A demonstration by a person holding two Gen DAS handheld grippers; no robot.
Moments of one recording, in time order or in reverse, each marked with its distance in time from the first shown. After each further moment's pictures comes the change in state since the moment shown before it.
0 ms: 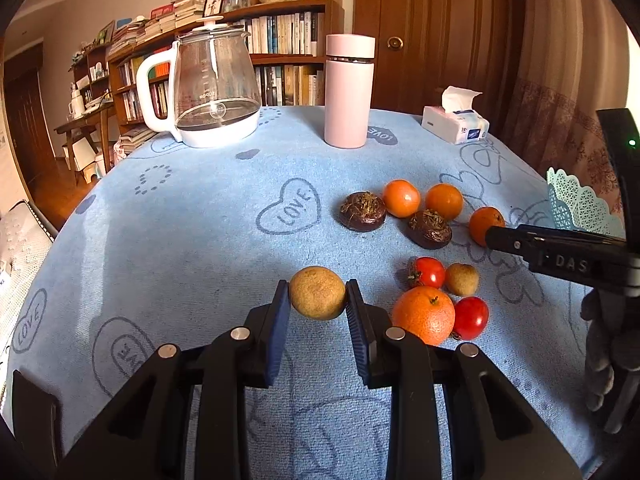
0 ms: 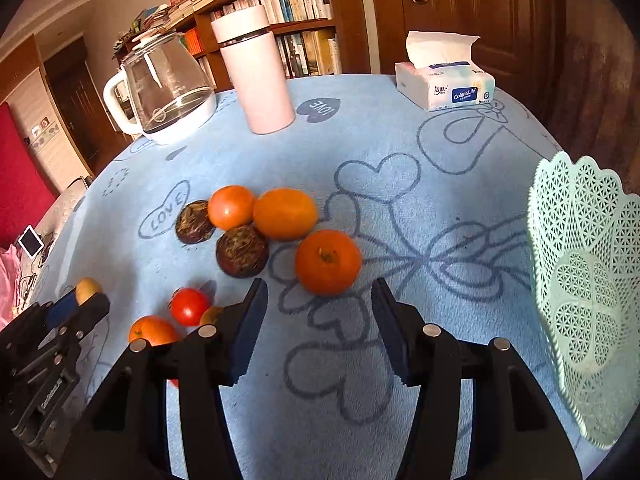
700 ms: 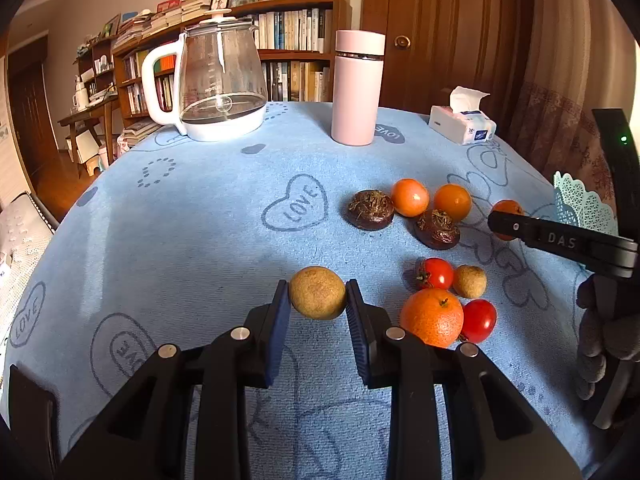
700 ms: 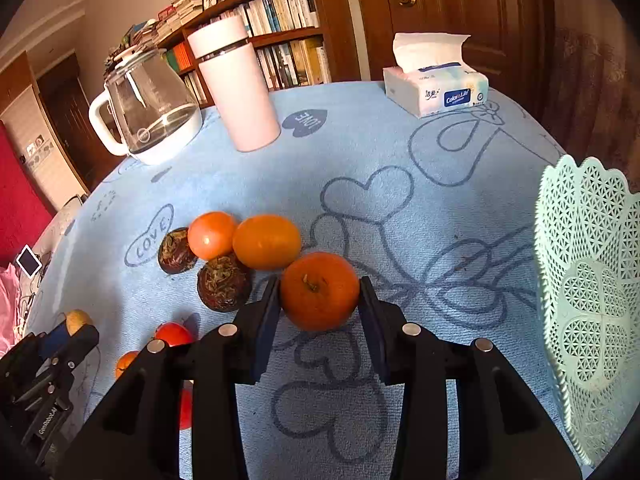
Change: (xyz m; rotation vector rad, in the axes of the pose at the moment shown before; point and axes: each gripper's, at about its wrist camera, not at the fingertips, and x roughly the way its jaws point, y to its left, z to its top) left arm 0.004 0.006 0.000 -0.025 0.012 0.006; right arm 0.005 -0.010 0.010 0.050 -0.057 0.003
